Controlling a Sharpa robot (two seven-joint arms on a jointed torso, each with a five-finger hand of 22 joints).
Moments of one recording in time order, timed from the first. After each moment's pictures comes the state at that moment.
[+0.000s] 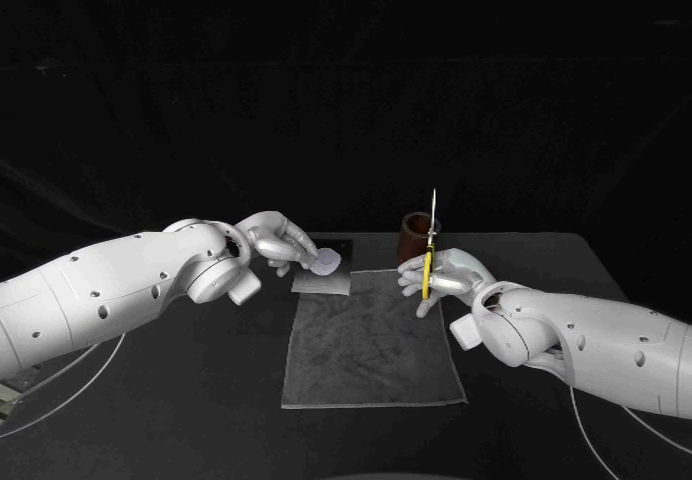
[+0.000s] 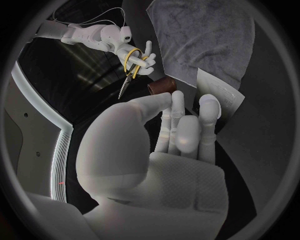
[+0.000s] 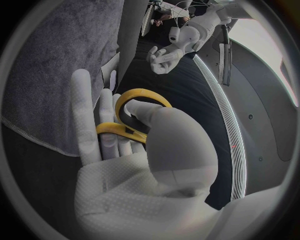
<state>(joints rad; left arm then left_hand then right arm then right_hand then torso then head) 1.25 -0.76 -0.05 1.34 -0.67 -0.12 -0.14 1.28 -0.21 0.81 -0.05 0.16 1.04 0.10 0.38 0.56 1.19 0.03 0.42 0.36 1.33 -0.03 1.32 0.82 0.15 0.95 0.07 1.23 0.69 1.10 -0.77 -0.16 1.41 -0.33 -0.41 0.24 1.23 -0.05 0.71 -0.02 0.05 0.91 0.19 0.23 0.48 1.21 0.12 0.06 0.06 1.20 0.05 0.16 0.43 0.12 1.42 0.12 0.42 0.23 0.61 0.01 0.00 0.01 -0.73</state>
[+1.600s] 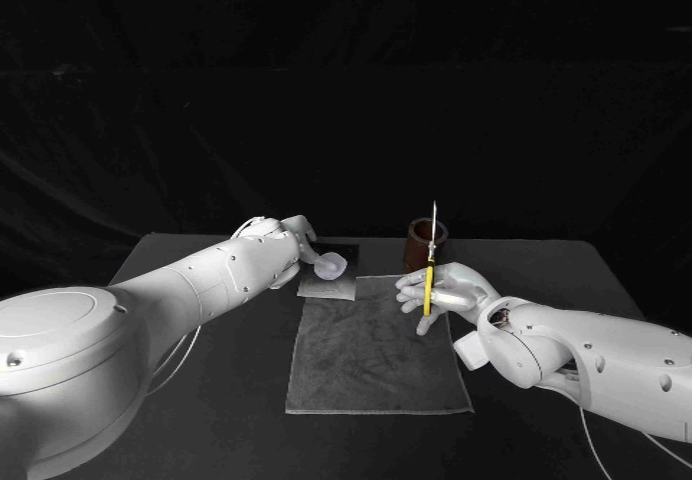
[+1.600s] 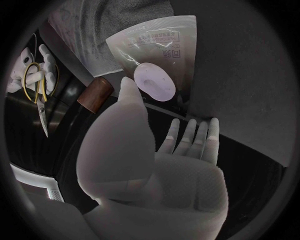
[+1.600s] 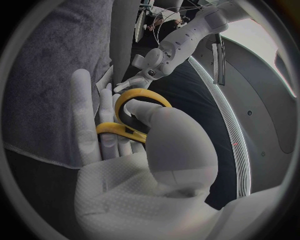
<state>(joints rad) 1.21 -0.23 -0.12 0.57 -1.09 -0.14 -0.28 1.38 -0.31 -0.23 0.30 0.06 0.43 0.11 0.27 0.30 0.43 0.23 0.42 0.07 0.36 0.27 0.39 0.11 0.10 0.51 0.29 0.14 0.05 1.10 -0.80 -0.16 1.49 -0.33 -0.38 0.23 1.23 -0.05 0.70 -0.03 0.05 0.92 0.18 0.23 0.48 1.22 0.11 0.06 0.06 1.20 0.05 0.16 0.43 0.12 1.42 0.12 0.42 0.23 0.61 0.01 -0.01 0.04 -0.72</state>
